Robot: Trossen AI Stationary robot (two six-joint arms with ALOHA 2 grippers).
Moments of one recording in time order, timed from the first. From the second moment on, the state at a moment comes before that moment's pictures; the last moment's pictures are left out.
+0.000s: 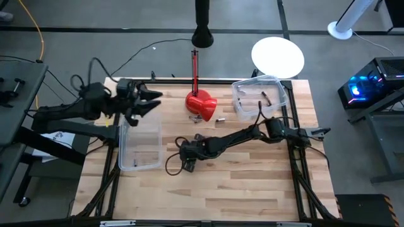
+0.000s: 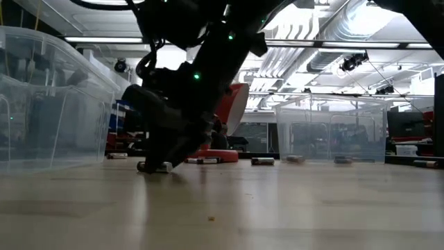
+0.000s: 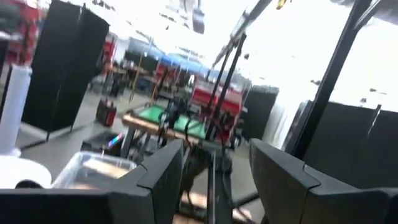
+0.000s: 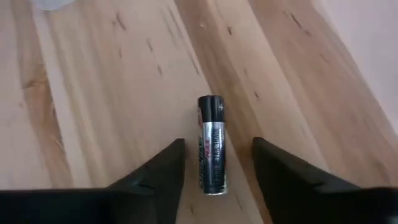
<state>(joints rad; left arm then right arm) 0.08 0.74 0.88 0.09 -0.01 -0.33 0.18 2.35 1.76 -0.49 0.25 0.48</state>
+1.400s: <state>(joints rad) 0.16 0.75 1.03 -0.35 -0.68 -0.26 -0.05 2.14 2.29 -0.63 0.12 0.09</state>
